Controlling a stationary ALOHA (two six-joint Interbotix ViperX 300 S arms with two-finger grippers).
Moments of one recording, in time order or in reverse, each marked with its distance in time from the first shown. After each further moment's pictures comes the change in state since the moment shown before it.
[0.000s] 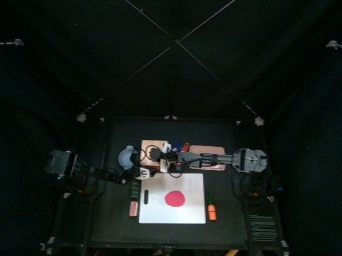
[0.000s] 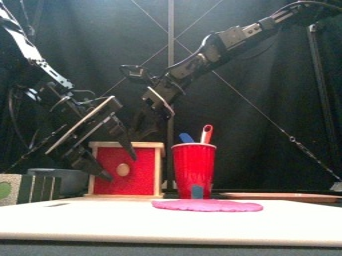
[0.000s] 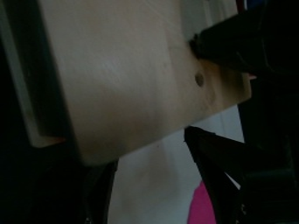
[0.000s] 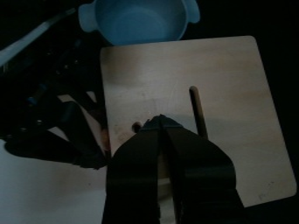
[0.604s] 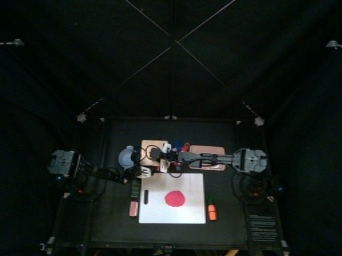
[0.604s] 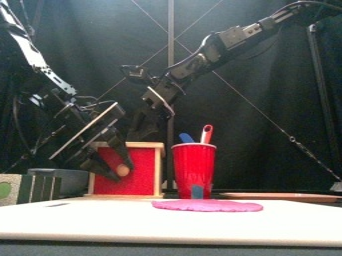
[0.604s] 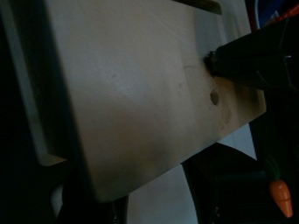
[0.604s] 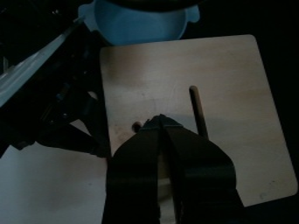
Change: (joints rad) left arm 0.006 0.051 -0.023 0.044 -0.011 0.003; right arm 0.000 0.000 0.000 0.000 0.000 0.008
